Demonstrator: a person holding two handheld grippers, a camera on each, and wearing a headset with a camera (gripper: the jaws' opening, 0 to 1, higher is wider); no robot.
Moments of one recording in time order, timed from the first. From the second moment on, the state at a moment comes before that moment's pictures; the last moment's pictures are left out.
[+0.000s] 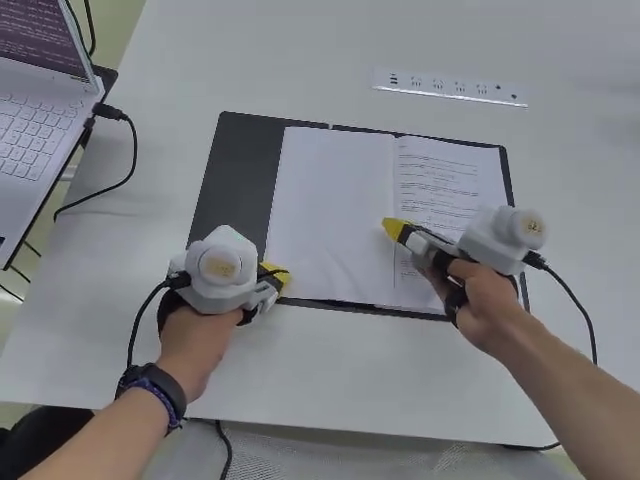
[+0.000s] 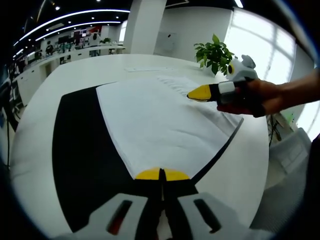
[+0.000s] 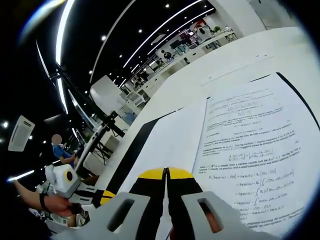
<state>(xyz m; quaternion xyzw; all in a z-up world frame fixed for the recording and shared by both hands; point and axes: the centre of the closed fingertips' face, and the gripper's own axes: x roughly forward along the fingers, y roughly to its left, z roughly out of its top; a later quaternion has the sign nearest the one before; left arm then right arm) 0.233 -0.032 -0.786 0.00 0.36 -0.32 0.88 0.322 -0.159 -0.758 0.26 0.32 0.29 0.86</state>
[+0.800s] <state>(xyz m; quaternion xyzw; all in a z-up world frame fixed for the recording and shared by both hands) 0.234 -0.032 -0.790 0.00 0.36 -0.32 0.88 0.364 -0.165 -0.766 0.28 0.30 0.24 0.88</state>
